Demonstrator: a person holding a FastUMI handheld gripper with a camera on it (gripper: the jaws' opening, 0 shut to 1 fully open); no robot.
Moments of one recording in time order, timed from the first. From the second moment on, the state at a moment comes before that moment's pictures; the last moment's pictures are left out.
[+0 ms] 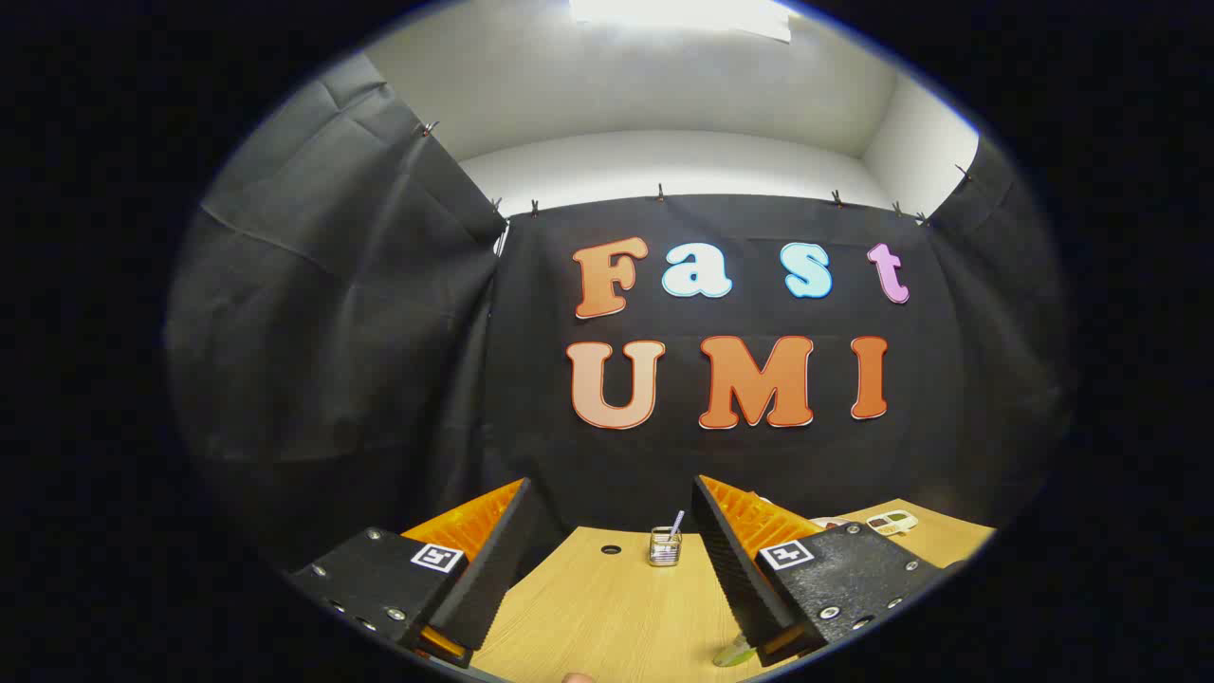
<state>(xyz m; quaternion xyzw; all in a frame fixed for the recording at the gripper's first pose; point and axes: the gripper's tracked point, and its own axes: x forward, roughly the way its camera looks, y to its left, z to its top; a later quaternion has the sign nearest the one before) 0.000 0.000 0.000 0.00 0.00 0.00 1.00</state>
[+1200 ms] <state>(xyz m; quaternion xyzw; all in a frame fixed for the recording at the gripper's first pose) 0.004 -0.061 -0.039 0.00 0.07 -0.08 0.99</state>
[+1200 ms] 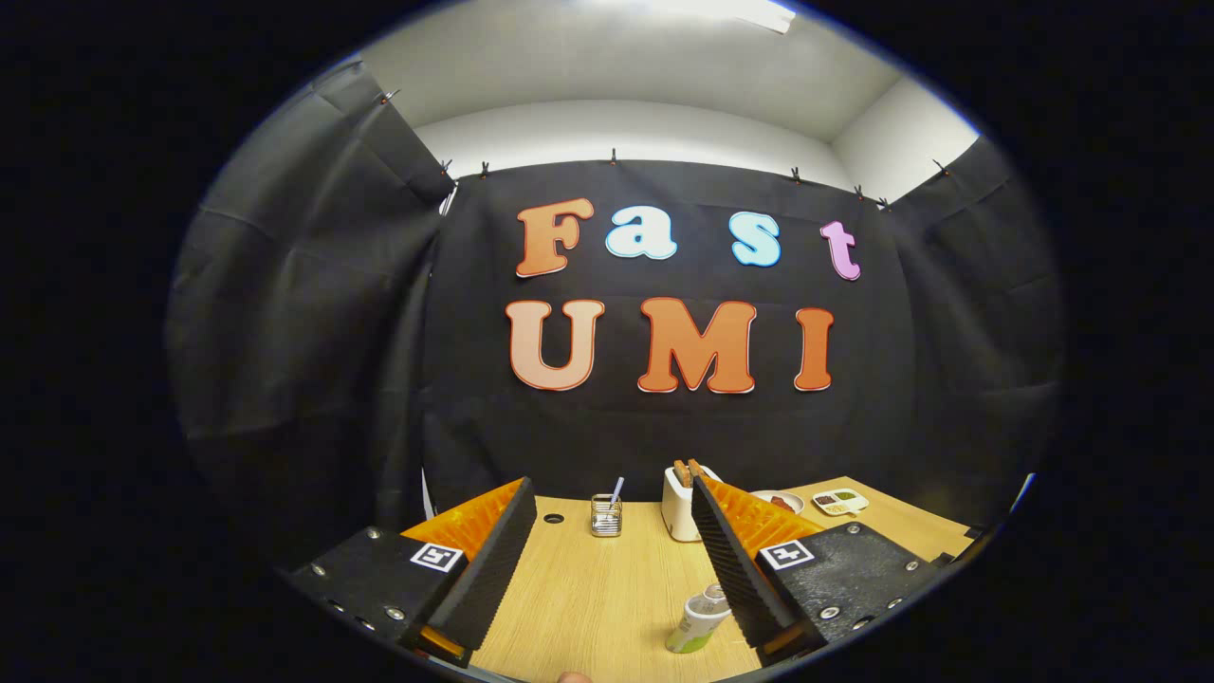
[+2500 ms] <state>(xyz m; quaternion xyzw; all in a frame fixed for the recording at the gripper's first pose) 0.000 -0.173 -0.256 0.02 0.22 -0.14 0.97</state>
